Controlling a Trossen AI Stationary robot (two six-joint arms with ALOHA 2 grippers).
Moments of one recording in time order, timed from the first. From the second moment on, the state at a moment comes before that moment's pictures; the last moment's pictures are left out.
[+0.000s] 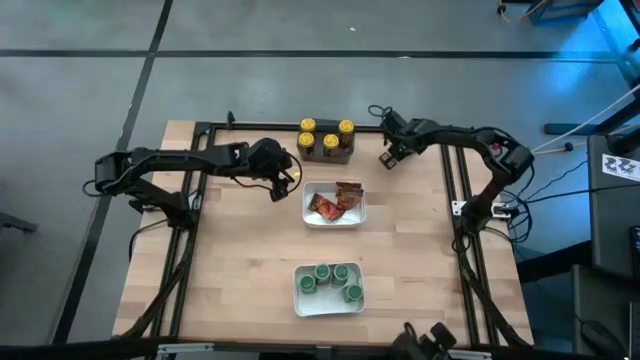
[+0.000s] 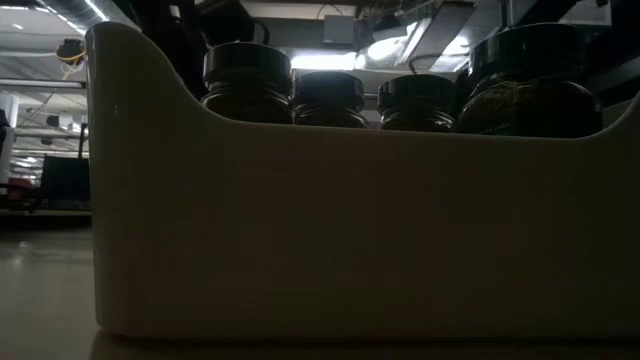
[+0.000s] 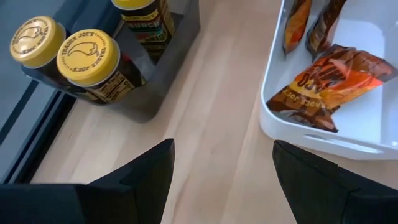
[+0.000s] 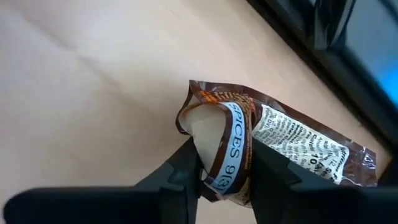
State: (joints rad) left arm 0.31 1.35 0.87 -0.37 -0.14 0.09; right arm -0.78 1.69 0.98 -0.58 0.27 0.05
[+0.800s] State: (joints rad) left arm 0.30 1.35 0.87 -0.10 -0.14 0.02; right arm -0.29 1.19 0.98 -0.45 0.30 -0.06
